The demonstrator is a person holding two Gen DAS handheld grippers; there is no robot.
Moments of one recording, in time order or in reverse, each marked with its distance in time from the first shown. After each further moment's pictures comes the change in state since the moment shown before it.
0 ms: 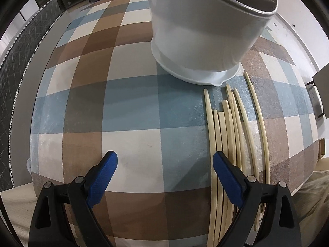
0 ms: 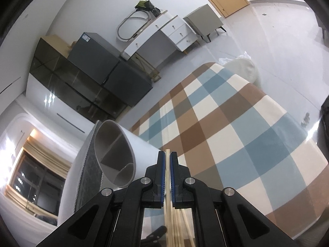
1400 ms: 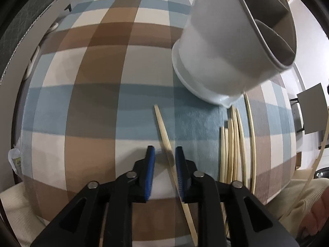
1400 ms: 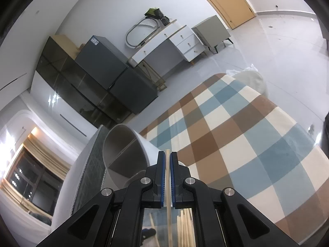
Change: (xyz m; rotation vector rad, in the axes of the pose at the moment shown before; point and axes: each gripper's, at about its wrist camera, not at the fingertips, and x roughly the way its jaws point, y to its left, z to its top) left arm 0.001 0.098 0.068 -0.097 0.027 -0.168; right arm 0.003 0.021 -0.005 -0.050 -0.074 0.014
